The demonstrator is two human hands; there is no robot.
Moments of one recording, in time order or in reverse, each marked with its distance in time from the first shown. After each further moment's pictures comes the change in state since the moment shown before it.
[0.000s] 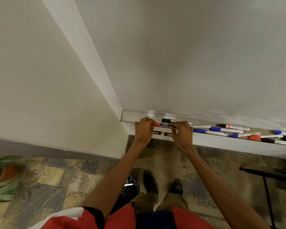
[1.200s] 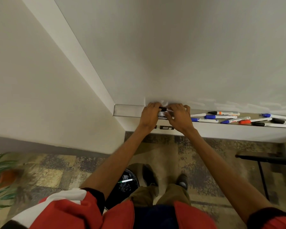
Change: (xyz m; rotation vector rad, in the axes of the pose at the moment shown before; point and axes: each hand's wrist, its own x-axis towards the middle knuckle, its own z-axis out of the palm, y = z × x) left_hand 0.018 0.057 -0.002 -0.013 -0.001 0.282; right_hand 0.020 0.009 -0.035 -0.113 0.032 -0.223
